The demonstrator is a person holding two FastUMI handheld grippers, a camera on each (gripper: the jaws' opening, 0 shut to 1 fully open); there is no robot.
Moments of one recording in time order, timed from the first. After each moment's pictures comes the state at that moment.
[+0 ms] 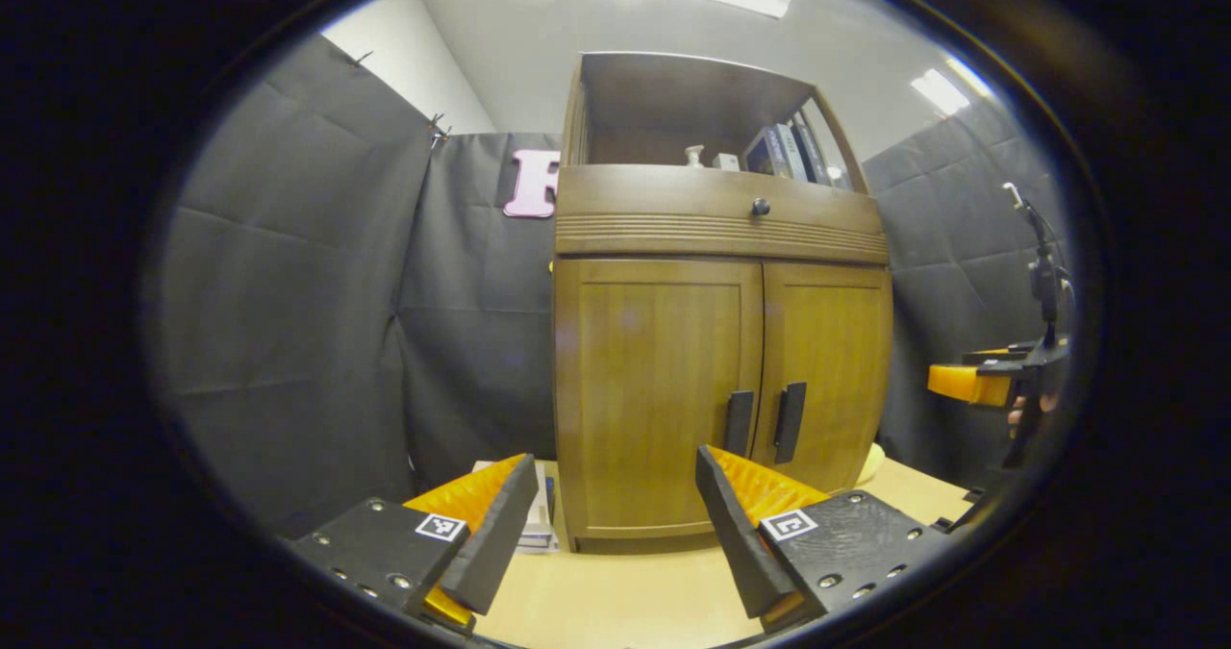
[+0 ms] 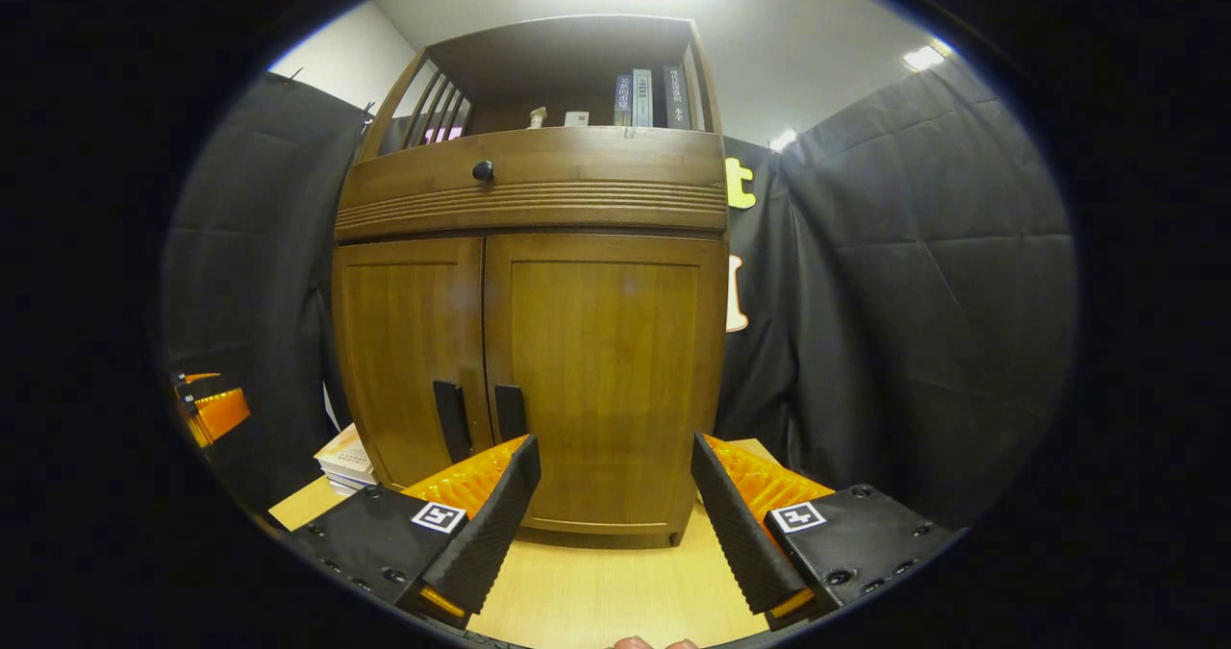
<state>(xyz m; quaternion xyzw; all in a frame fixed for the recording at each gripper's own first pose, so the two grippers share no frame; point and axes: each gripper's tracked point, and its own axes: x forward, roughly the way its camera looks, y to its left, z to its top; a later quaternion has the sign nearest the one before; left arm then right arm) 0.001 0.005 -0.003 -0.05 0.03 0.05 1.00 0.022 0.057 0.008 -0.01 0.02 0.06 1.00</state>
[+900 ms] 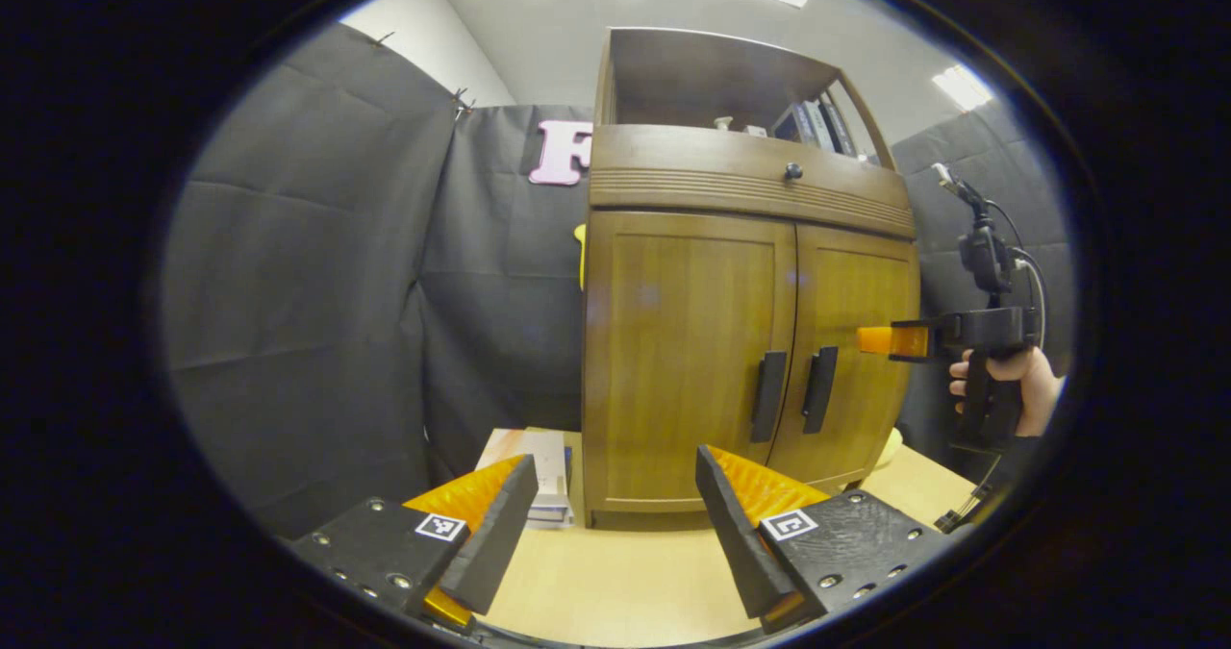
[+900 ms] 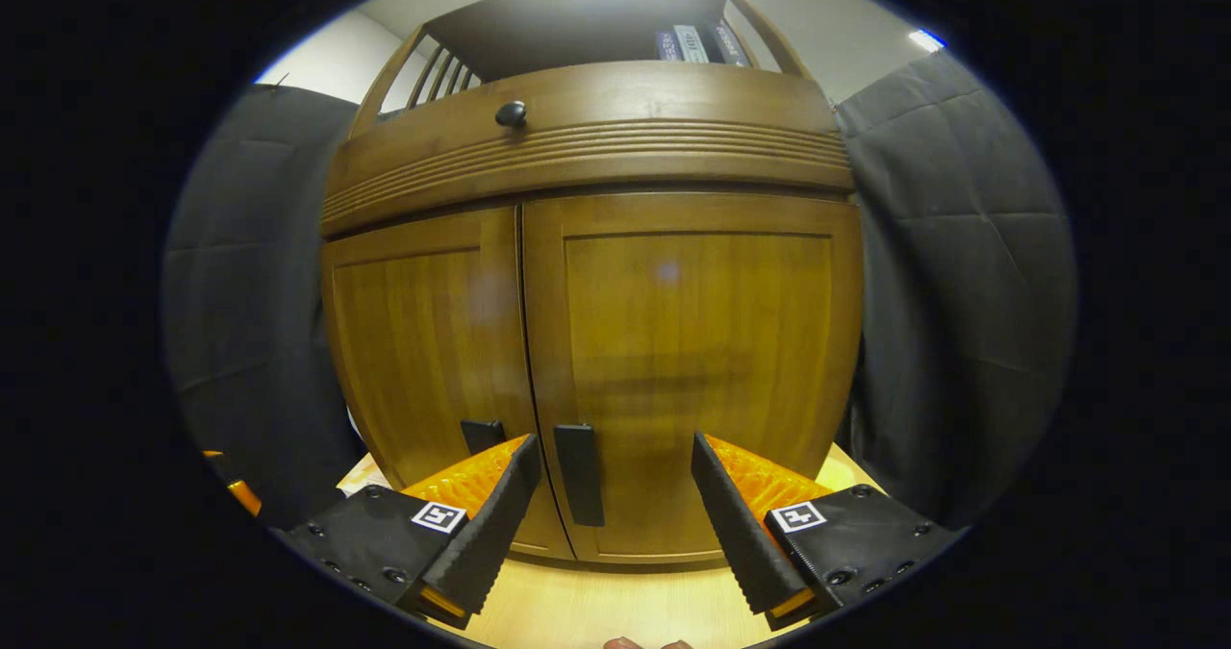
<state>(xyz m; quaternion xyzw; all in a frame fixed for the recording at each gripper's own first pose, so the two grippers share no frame) 0.001 0.009 -0.011 -0.07 0.09 0.08 0.99 0.125 0.154 0.003 0.01 0.05 0.11 0.99</state>
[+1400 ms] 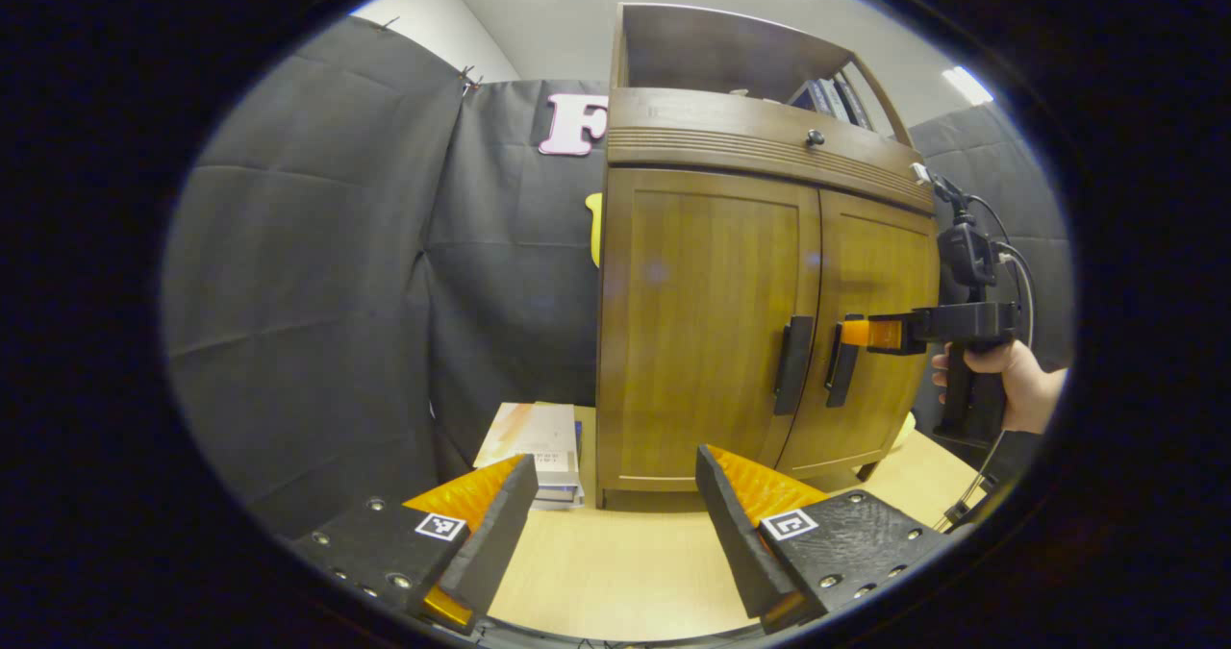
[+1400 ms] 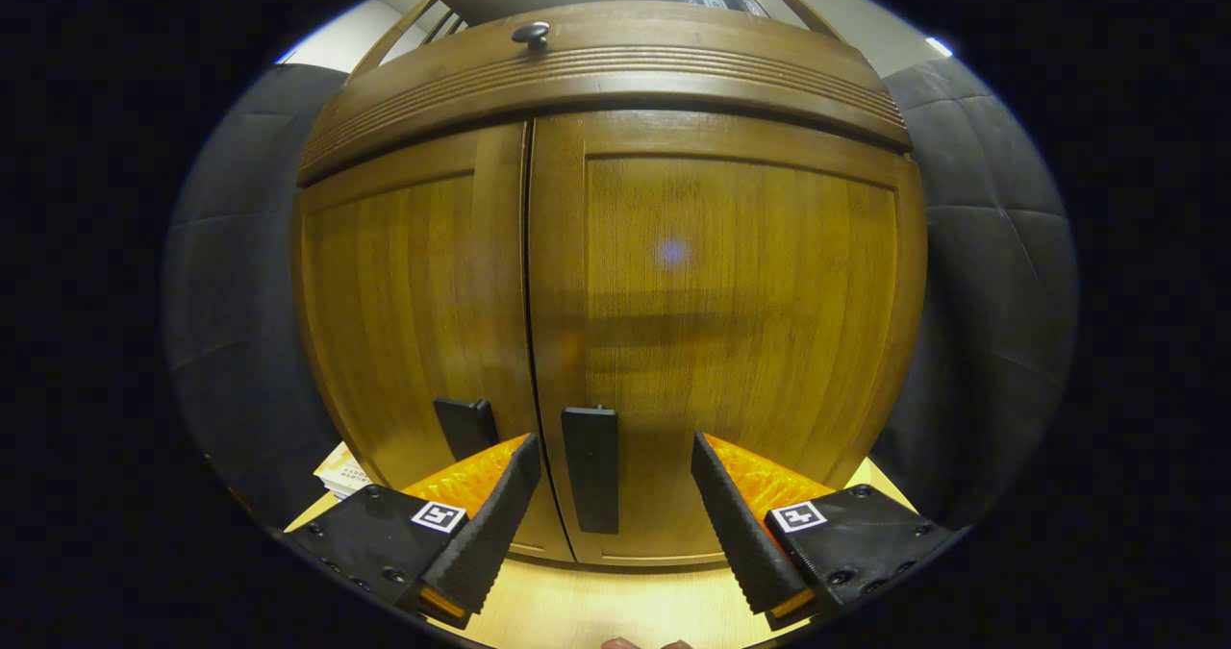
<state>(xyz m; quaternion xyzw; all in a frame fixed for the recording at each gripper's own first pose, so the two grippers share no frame) 0.002 0.012 -0.016 -0.07 0.12 0.09 0.99 0.173 0.177 -0.031 -0.01 0.08 0.10 0.99</state>
